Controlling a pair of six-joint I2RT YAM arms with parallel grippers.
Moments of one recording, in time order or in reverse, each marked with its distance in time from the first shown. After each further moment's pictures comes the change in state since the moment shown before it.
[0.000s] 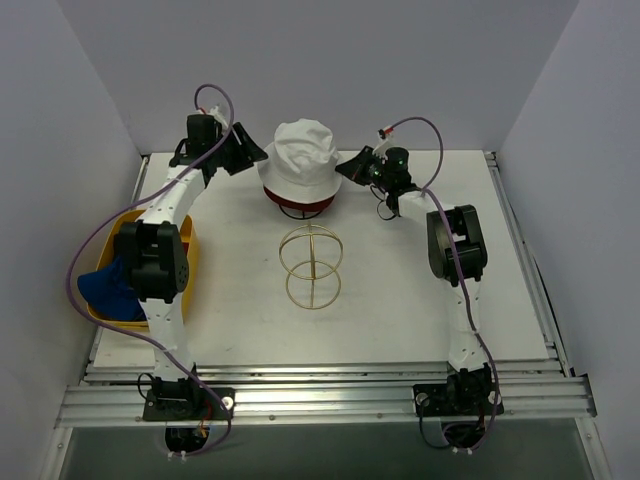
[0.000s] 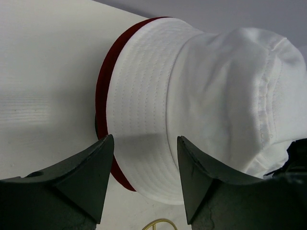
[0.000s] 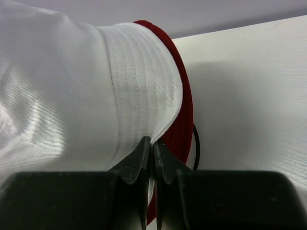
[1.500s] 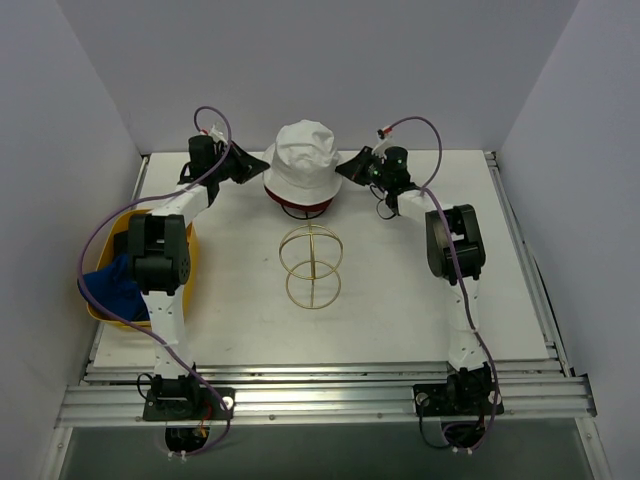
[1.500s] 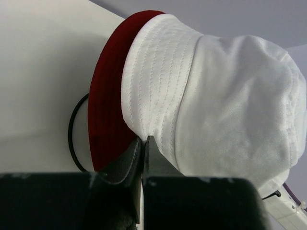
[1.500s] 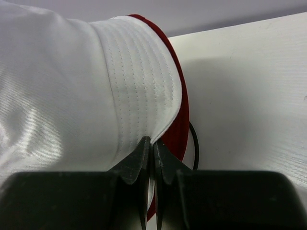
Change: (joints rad) left arm 0.034 0.093 -0.207 0.484 0.197 -0.299; right arm -0.002 0.017 0.024 -0.025 0.000 -0.010
